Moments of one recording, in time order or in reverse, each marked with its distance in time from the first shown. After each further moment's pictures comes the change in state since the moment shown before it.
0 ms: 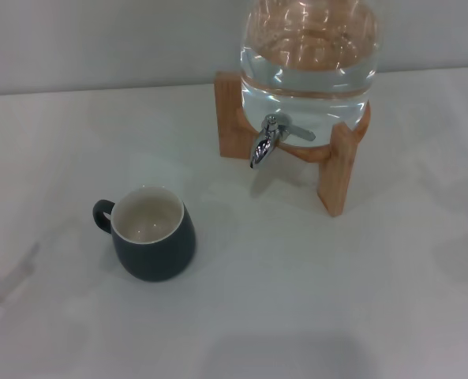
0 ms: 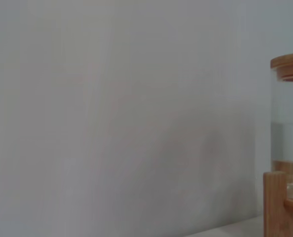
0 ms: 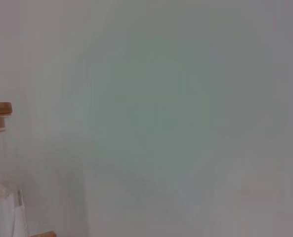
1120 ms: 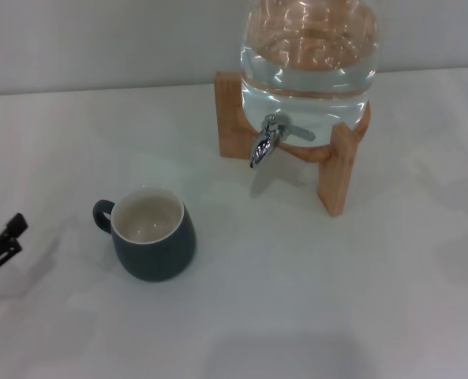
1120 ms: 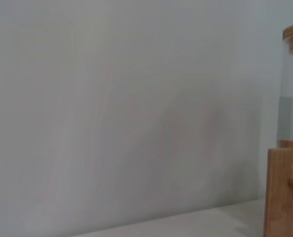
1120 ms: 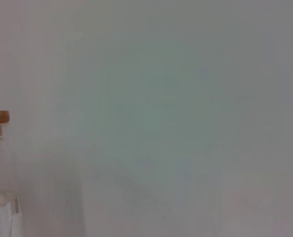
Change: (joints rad) left arm -0.052 0.004 0.006 -0.172 0.007 0.117 0.103; right arm 0.001 0.001 0.008 0.001 0.014 0.003 0.000
